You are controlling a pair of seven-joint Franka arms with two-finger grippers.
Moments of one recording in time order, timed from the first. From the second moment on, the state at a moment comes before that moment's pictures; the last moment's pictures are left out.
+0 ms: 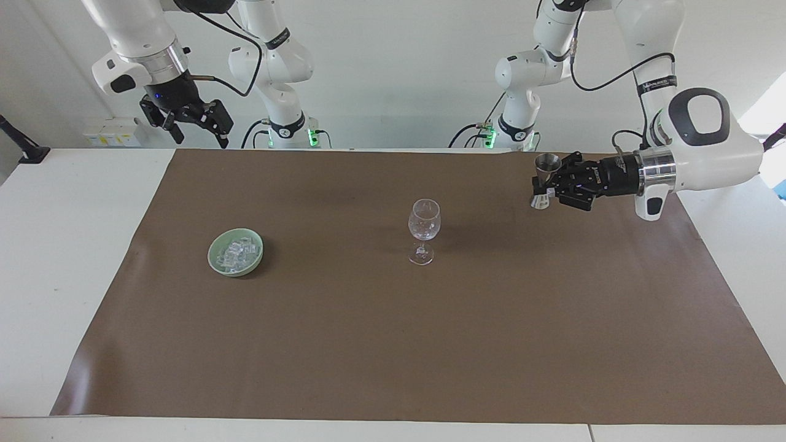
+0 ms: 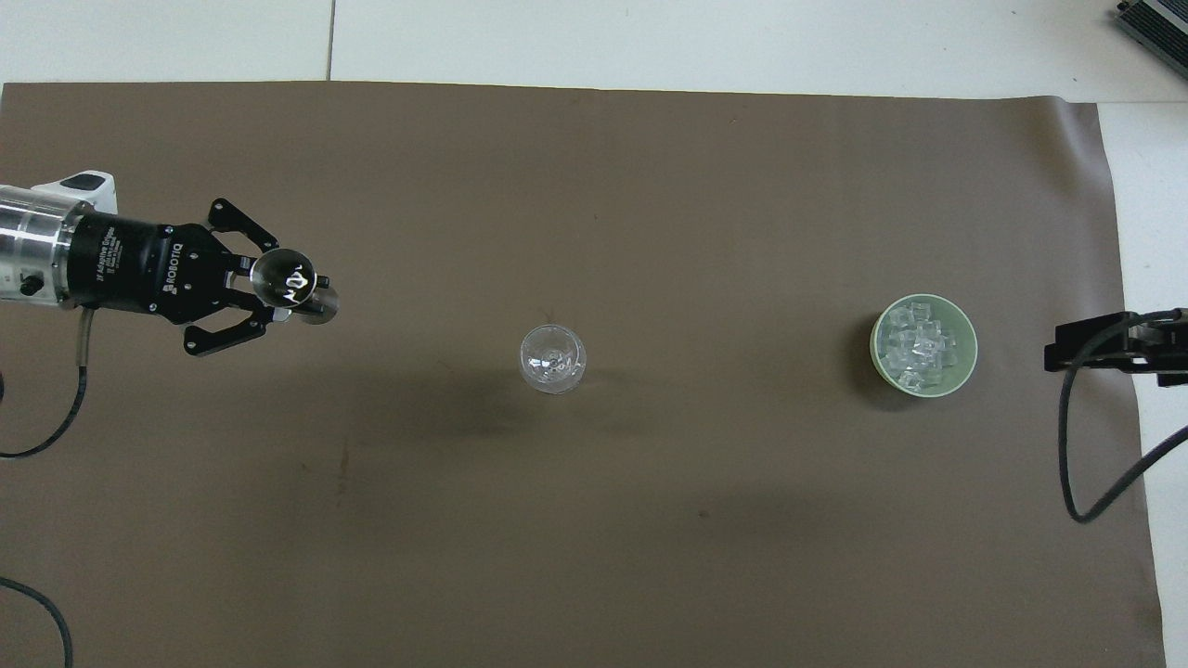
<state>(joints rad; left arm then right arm) 0.16 0.15 -0.09 -1.81 -1.14 1.50 -1.12 0.02 -0.14 -0.04 -1.68 0.00 1.51 0.12</state>
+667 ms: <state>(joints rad) -0.02 0.13 -0.09 -1.87 -1.14 1.74 -1.22 0.02 -0.14 -0.04 -1.68 0.00 1.51 0.12</state>
